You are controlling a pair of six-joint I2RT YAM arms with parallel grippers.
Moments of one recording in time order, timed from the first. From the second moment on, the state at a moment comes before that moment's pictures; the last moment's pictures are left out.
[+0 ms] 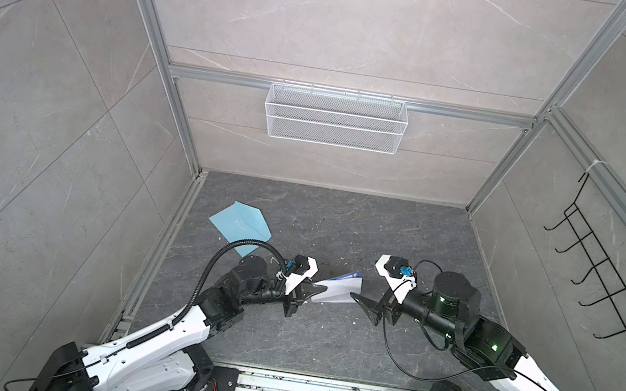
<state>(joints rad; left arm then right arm) -0.77 0.91 0.58 0.11 0.54 0.08 0.82 0.82 0.96 -0.47 -0.15 -0.20</state>
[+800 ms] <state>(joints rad) -0.77 0.92 0.64 -0.11 0.62 0.24 0.82 1.14 1.10 -0.67 -0.44 -0.44</state>
